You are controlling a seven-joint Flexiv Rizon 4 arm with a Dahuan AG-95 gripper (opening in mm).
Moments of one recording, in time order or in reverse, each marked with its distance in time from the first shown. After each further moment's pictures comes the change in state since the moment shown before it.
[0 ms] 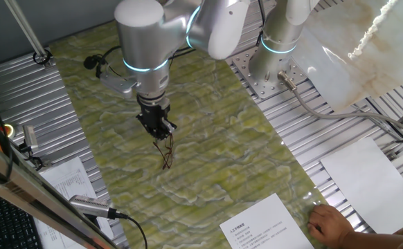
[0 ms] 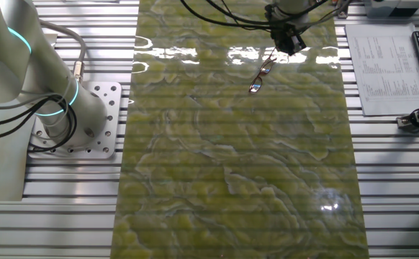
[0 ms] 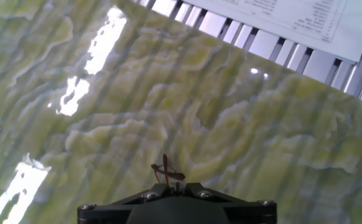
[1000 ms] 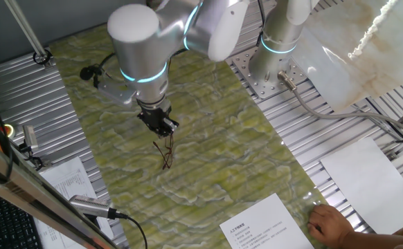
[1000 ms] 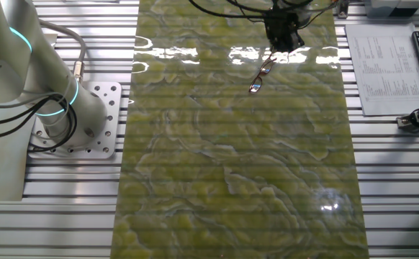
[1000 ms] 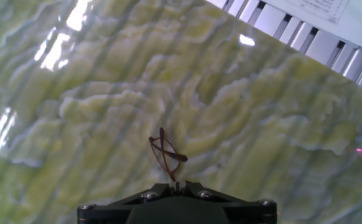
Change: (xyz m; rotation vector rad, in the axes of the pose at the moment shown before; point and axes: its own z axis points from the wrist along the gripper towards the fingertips) arm 0.007 -0.002 -0.003 0.070 0.148 -0.079
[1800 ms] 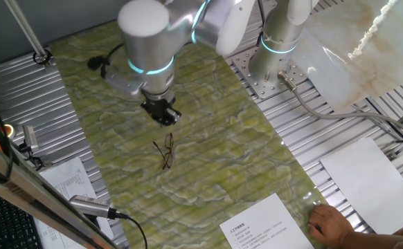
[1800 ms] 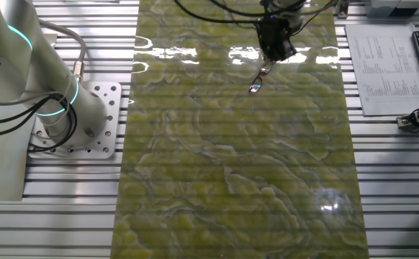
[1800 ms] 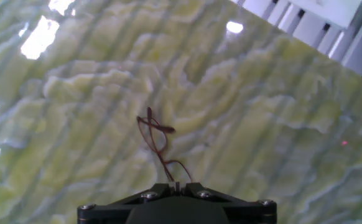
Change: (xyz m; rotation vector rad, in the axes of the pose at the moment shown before) arm 0.042 -0.014 -0.006 0.032 -0.024 0.039
